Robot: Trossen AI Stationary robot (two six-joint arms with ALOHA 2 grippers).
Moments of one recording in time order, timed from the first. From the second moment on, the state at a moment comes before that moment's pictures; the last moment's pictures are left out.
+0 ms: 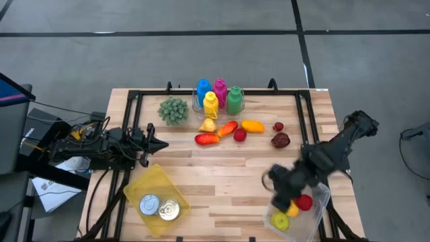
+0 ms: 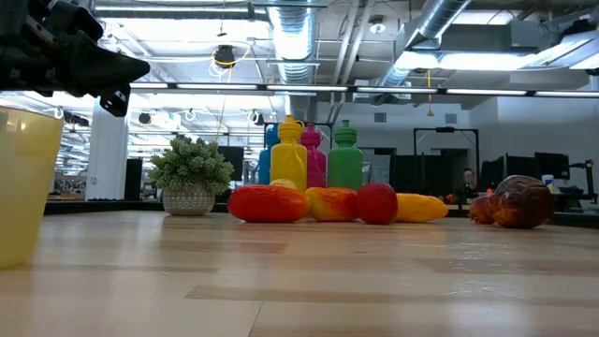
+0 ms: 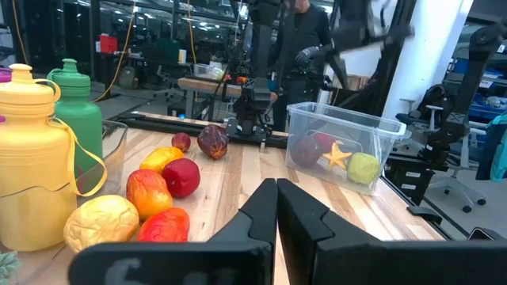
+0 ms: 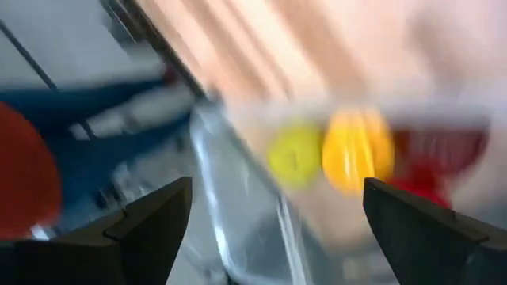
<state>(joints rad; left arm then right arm) 0.05 0.00 0.01 0.04 0.03 -0.15 0.67 1.47 1.50 -1.26 -0.17 1.37</state>
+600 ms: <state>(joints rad) 0.05 0.00 0.01 0.04 0.03 -0.15 0.10 1.53 1.65 -1.45 0.18 1.14</state>
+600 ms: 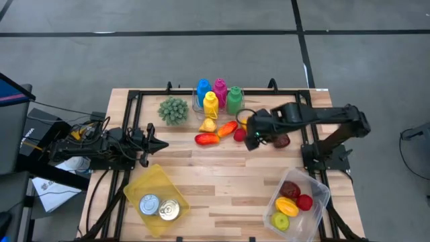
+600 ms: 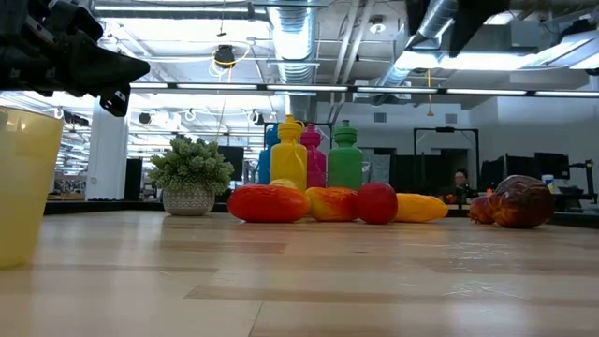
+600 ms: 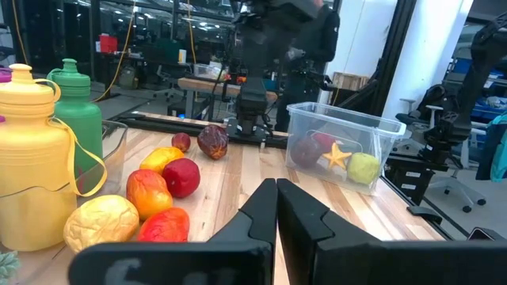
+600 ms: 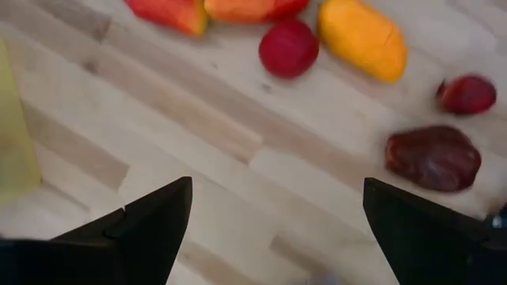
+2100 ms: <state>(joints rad) 0.05 0.00 0.01 0.05 0.03 -0.15 -0.25 2.01 1.60 -1.18 0.12 1.07</state>
